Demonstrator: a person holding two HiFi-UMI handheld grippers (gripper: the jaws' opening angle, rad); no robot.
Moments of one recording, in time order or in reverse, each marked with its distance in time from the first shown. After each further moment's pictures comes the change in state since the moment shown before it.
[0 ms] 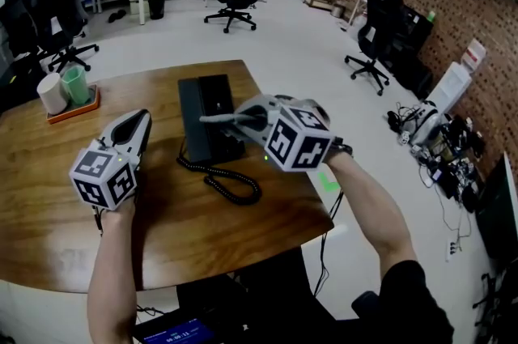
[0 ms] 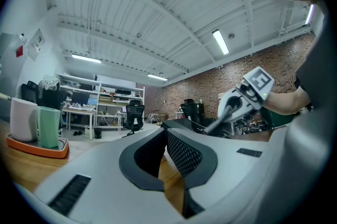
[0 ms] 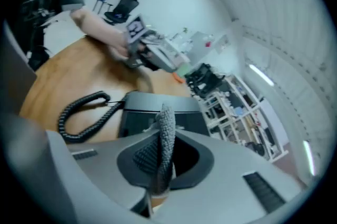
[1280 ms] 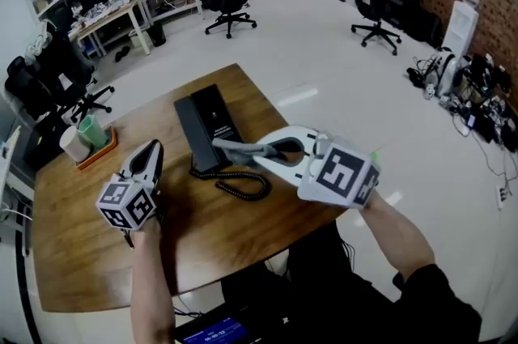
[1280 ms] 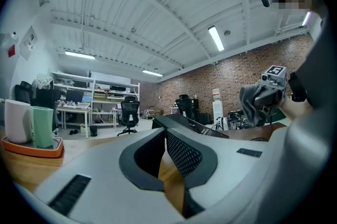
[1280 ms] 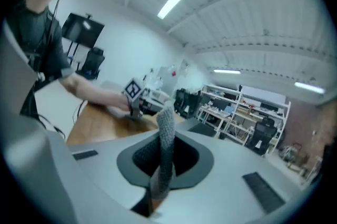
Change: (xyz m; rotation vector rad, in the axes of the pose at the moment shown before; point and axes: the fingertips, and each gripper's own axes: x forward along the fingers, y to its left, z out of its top) left arm 0.000 -0.016 -0.008 0.011 0.050 -0.053; right arm -0.113 0.052 0.034 0.486 -0.445 -0.087
